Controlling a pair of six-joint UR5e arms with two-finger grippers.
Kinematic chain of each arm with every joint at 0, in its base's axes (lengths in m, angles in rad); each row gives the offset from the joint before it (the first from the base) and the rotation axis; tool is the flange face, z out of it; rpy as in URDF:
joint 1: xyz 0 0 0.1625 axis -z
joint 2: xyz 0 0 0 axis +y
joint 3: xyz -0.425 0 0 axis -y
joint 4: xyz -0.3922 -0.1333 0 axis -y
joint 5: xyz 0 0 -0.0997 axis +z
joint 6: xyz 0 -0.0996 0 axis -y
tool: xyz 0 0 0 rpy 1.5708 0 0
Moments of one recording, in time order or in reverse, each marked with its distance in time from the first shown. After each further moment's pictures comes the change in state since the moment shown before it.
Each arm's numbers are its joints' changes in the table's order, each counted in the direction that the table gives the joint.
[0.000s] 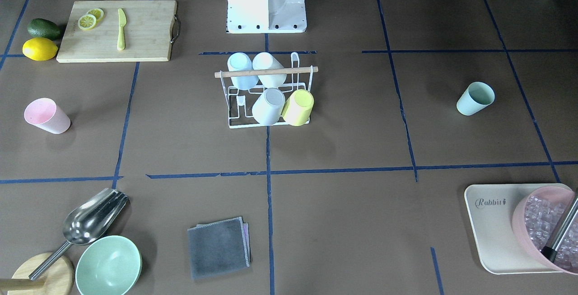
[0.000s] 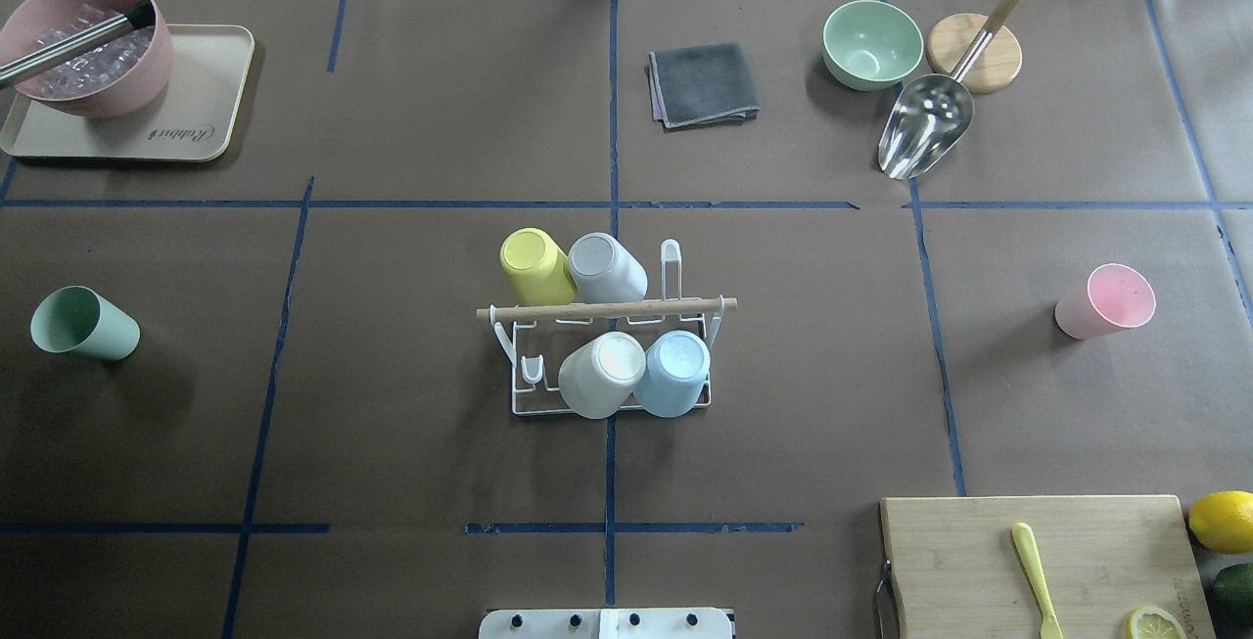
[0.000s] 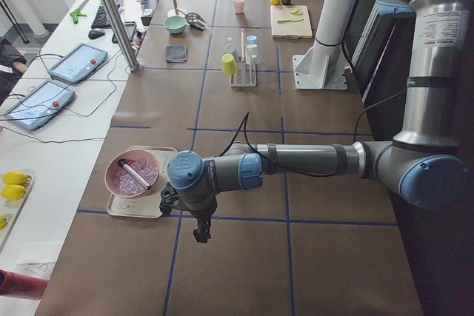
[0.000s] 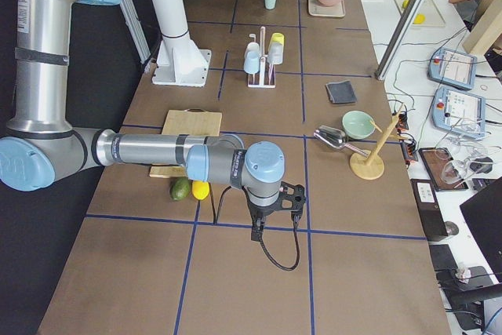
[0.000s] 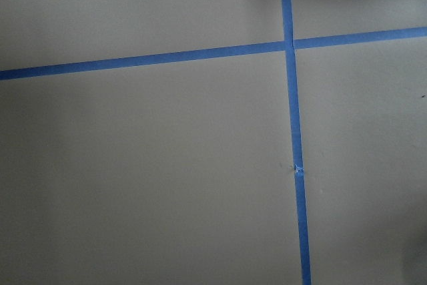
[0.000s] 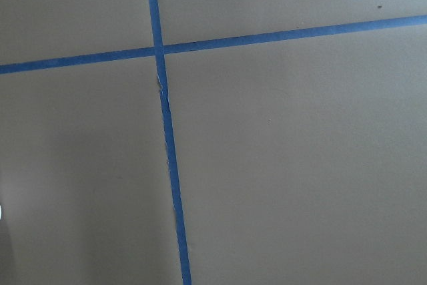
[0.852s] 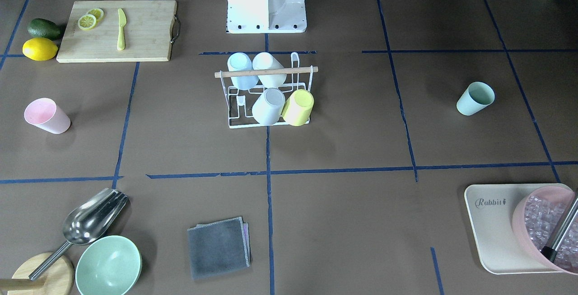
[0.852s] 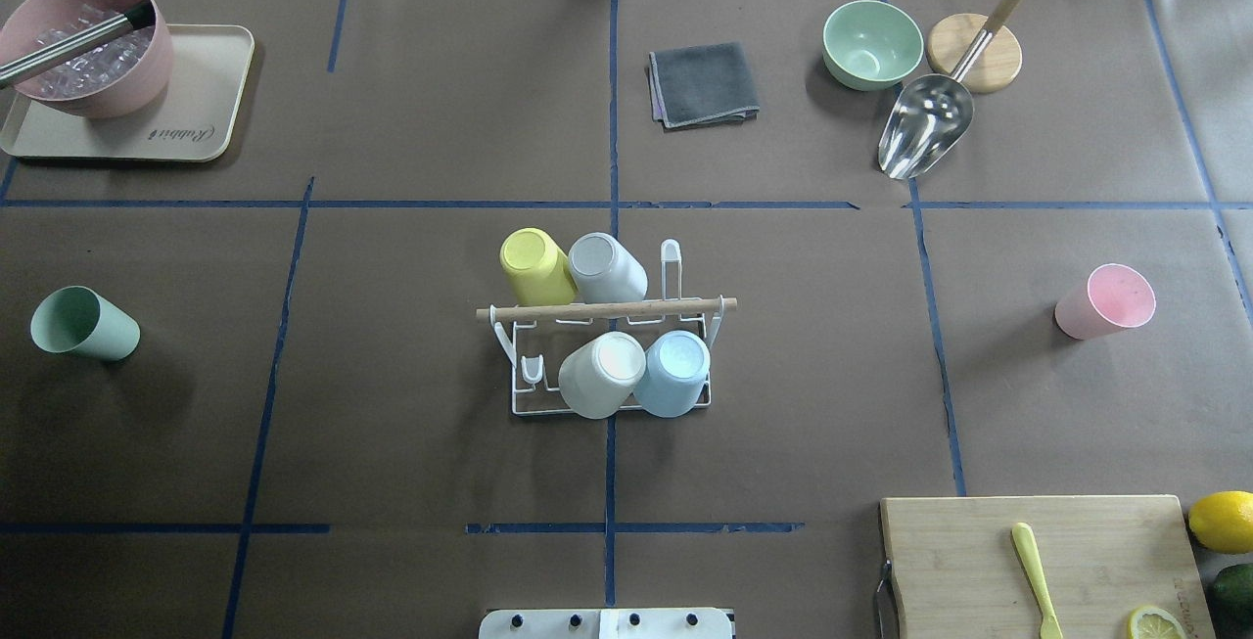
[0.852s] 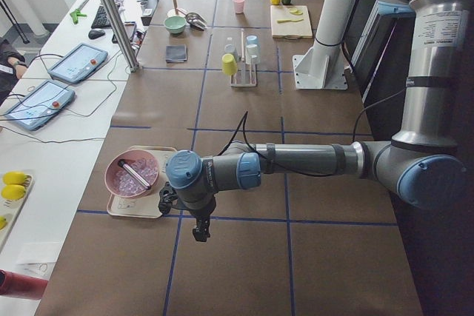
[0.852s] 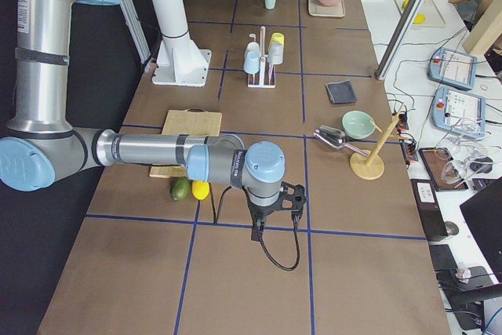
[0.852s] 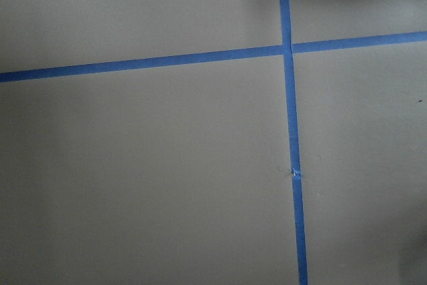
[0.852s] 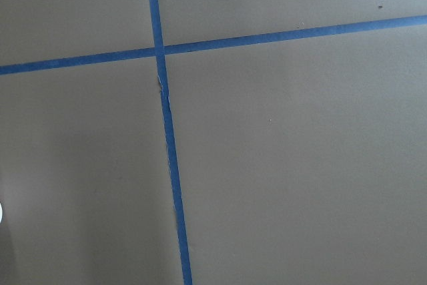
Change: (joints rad) left arm -0.001 0.005 0.000 0.007 0.006 -0.009; right arm 0.000 -0.001 0.000 0.000 -0.003 0.002
